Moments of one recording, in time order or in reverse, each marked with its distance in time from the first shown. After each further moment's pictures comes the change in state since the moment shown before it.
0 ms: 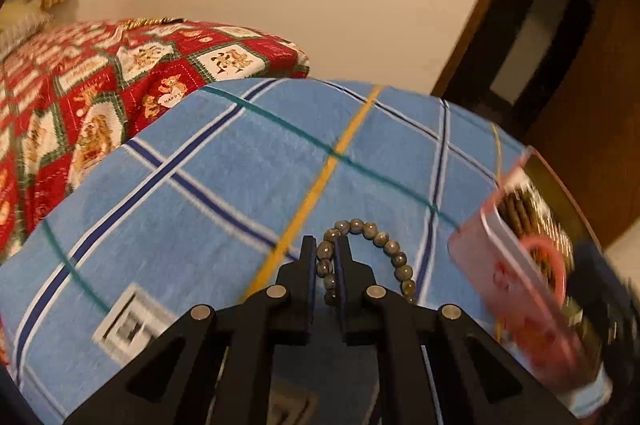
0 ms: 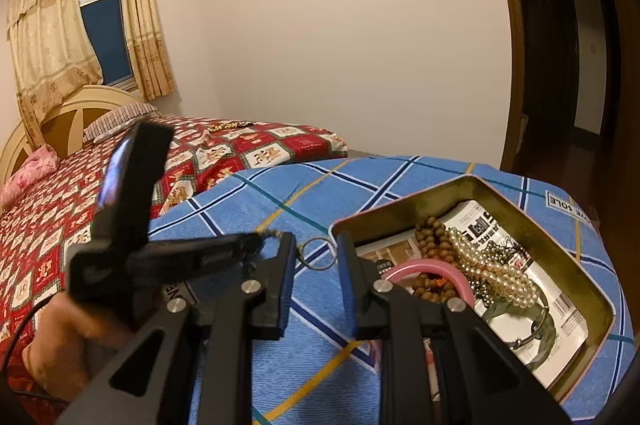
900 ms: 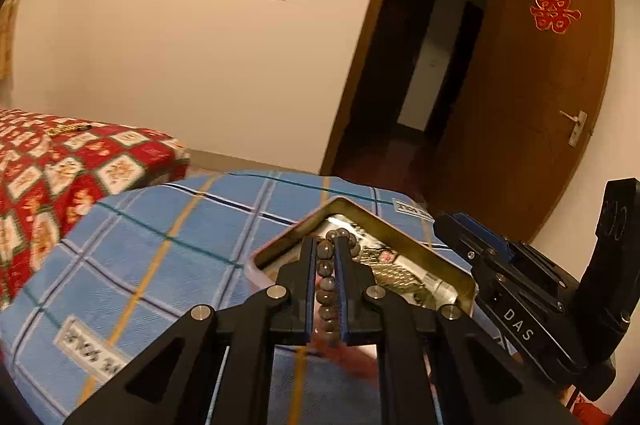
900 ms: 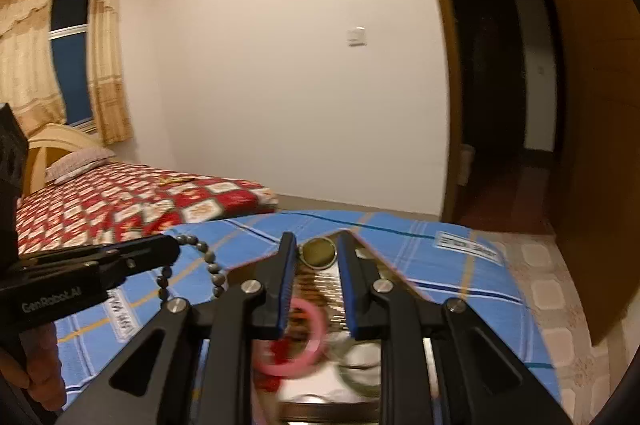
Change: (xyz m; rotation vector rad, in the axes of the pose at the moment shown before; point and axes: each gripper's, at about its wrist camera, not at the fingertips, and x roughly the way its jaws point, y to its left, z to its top) left arm -0.074 -0.106 0.005 0.188 -0.229 -0.277; right arm -0.064 -0.066 0.013 0.051 -0.166 -0.193
